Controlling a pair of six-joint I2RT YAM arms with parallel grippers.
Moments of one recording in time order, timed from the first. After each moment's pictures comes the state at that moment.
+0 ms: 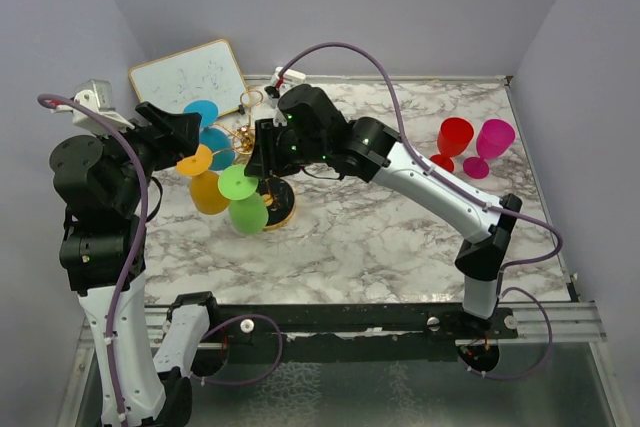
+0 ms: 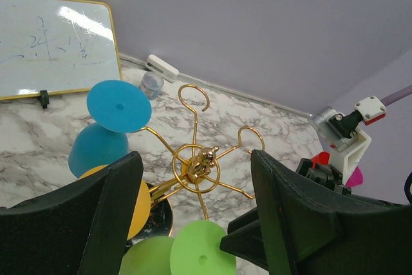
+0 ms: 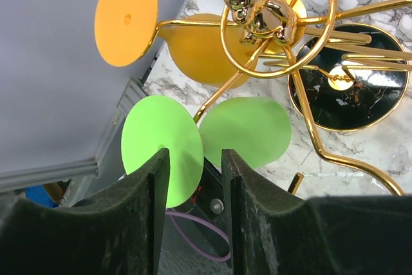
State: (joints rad) left arm 0.12 0.81 1.45 -0.70 0.27 -0.51; right arm 1.06 1.88 2.13 -0.78 -0.06 0.67
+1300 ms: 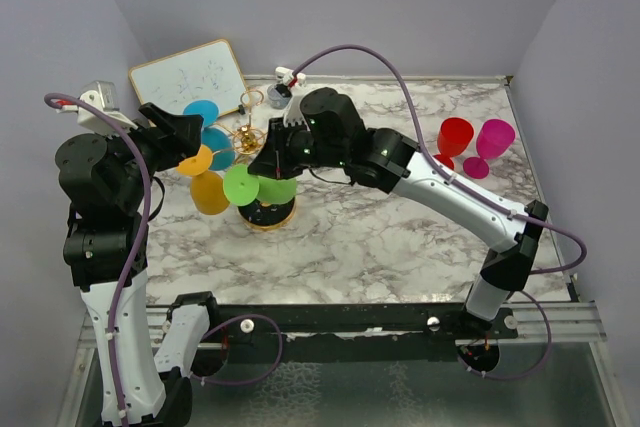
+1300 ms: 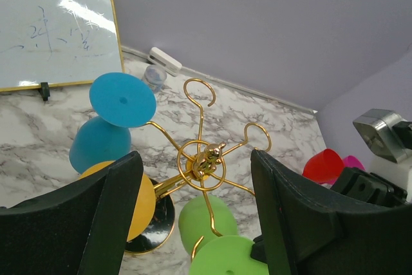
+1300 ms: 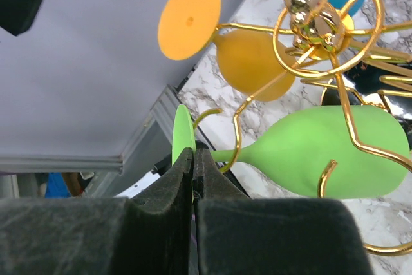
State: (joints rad) left arm 0.12 0.81 1.41 -0.69 0.27 -0.51; right arm 1.06 1.74 1.92 -0.56 -0.13 0.65
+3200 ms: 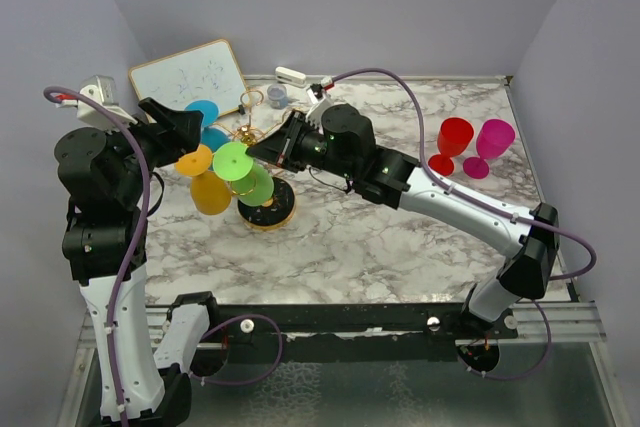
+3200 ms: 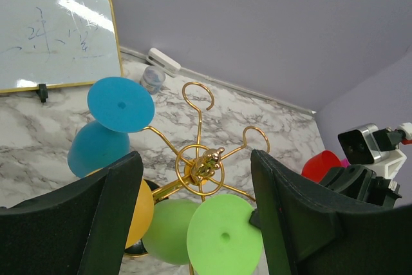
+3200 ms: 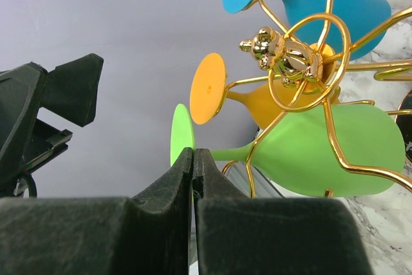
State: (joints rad) left arm 0.12 0.83 1.43 -0.69 0.28 -0.52; right arm 1.02 1.62 1.57 -0.08 -0.01 1.06
